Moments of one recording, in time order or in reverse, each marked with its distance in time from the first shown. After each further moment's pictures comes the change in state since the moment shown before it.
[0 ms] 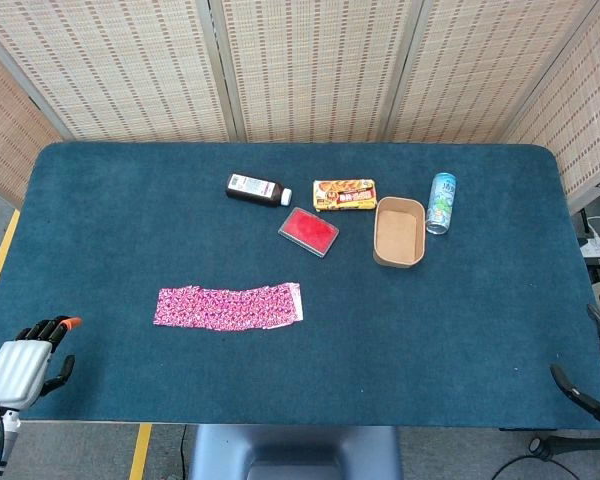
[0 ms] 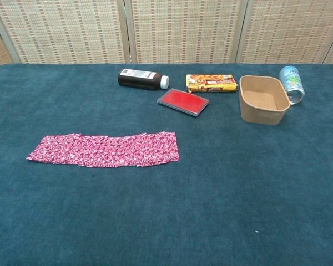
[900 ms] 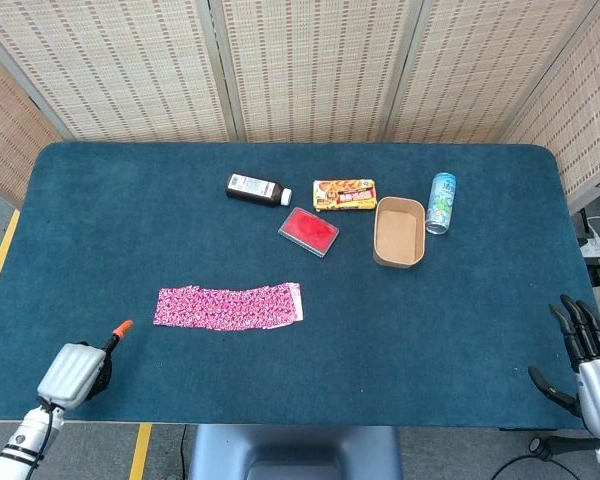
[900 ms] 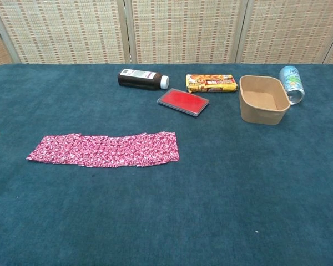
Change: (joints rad) left arm -0.100 -0.086 0.040 0.039 0.058 -0.197 0.035; right arm 0.036 0.008 -0.025 -0.019 -0.017 -0.106 -0.031
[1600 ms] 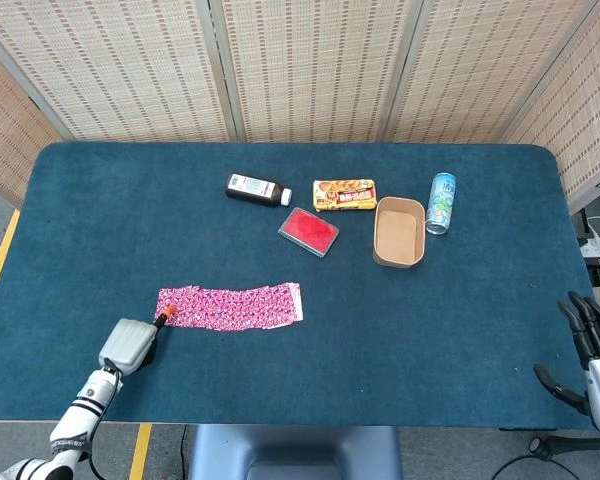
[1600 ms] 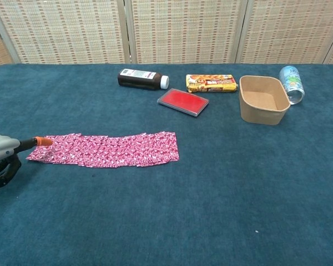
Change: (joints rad) left arm -0.174 -0.230 -0.098 0.122 -0.293 -0.205 0.250; right arm -0.001 0.028 0.004 -0.012 0.008 0.013 0.053
